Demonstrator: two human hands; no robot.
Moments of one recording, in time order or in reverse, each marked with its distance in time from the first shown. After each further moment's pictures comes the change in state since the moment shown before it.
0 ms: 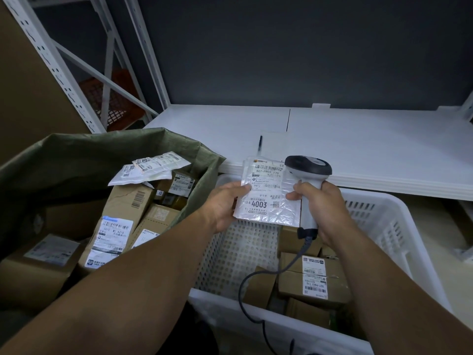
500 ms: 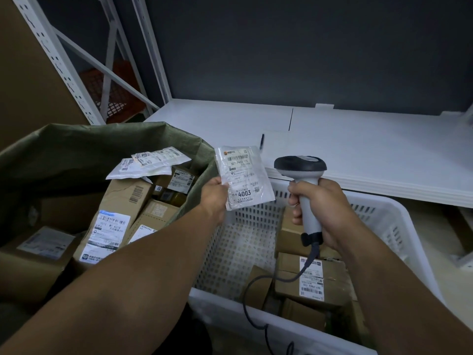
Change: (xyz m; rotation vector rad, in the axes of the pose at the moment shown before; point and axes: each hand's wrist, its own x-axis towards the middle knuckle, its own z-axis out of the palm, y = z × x) left_hand 0.031 -0.003 -0.010 -0.096 0.347 0.115; right_hand -0.020 -0.023 0.005 0.006 -0.180 0.032
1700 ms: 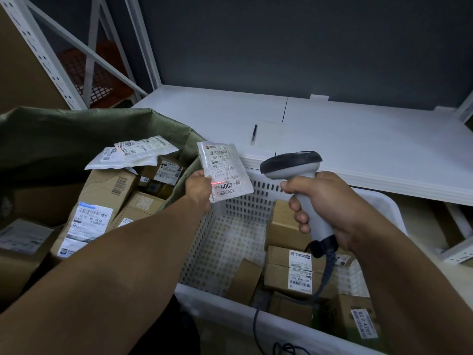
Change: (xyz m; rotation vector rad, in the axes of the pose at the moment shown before) left_hand 0.038 -0.012 -0.009 -0.039 0.086 -0.003; right_hand -0.018 -0.027 -0.009 -0.136 -0.129 0.132
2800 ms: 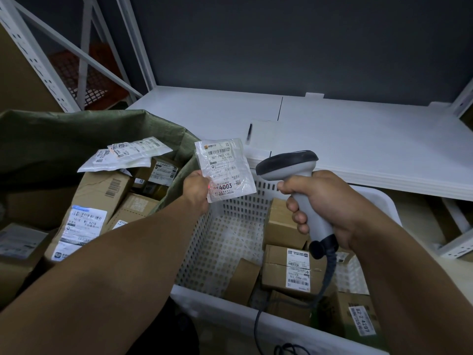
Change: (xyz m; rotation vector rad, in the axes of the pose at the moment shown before) left_hand -0.005 0.000 0.007 0.015 -0.041 -0.016; right_hand -0.004 -0.001 -0.009 0.000 -0.021 0.028
